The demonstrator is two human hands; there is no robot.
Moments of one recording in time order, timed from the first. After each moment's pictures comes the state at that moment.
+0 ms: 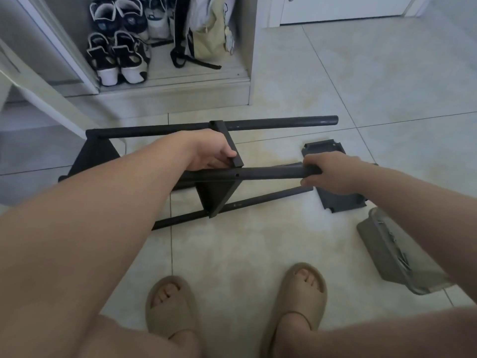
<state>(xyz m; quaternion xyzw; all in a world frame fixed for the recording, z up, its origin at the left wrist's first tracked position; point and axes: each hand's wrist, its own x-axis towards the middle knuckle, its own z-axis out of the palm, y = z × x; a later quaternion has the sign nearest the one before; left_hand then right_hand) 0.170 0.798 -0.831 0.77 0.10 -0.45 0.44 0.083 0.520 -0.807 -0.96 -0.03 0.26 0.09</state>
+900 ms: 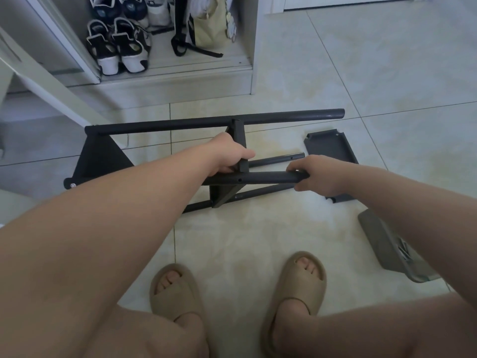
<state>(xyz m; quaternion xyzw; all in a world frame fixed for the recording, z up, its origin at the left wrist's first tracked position) 0.136 0.766 -0.854 0.83 0.11 -0.31 0.44 0.066 0.545 -0.812 -0.93 -0.08 0.33 0.16</state>
